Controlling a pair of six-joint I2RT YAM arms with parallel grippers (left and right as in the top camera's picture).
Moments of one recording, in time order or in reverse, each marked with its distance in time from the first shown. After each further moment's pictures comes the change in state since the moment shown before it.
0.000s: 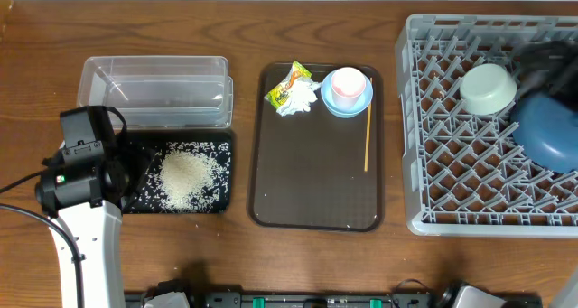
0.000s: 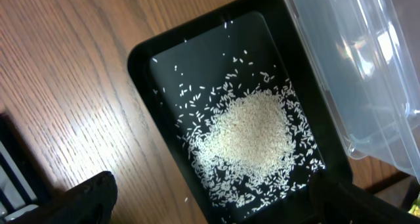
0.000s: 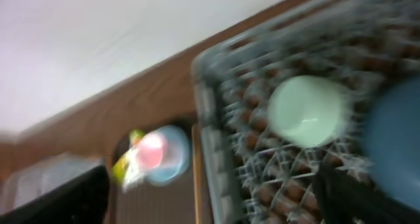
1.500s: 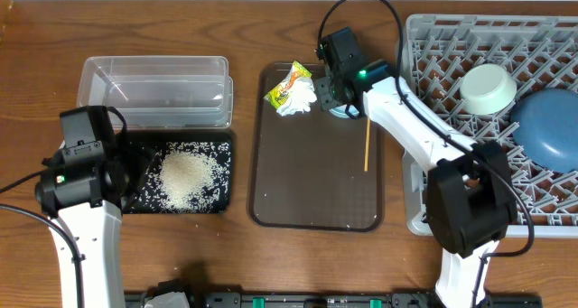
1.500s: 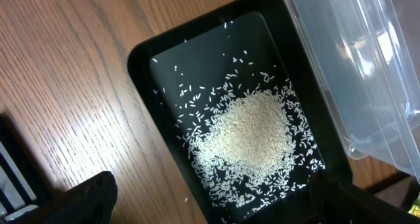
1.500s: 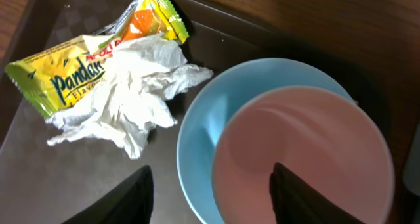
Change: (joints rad) left arm 0.000 0.000 0.000 0.000 0.000 0.000; right arm 0.857 0.649 -0.050 0.407 0.633 -0.011
